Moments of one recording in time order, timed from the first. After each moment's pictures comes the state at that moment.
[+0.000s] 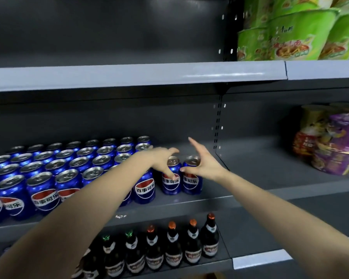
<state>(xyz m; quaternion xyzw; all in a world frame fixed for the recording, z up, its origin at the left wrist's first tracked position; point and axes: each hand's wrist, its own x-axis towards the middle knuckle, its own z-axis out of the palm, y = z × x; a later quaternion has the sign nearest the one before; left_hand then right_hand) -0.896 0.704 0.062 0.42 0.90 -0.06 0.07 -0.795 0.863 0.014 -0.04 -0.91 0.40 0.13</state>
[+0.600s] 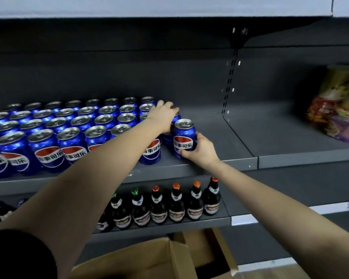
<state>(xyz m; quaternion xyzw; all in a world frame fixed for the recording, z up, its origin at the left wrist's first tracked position) -0.919 0.709 0.026 0.37 0.92 -0.06 -0.08 -0.791 0.810 -0.052 -0.15 -0.90 0.36 0.20</state>
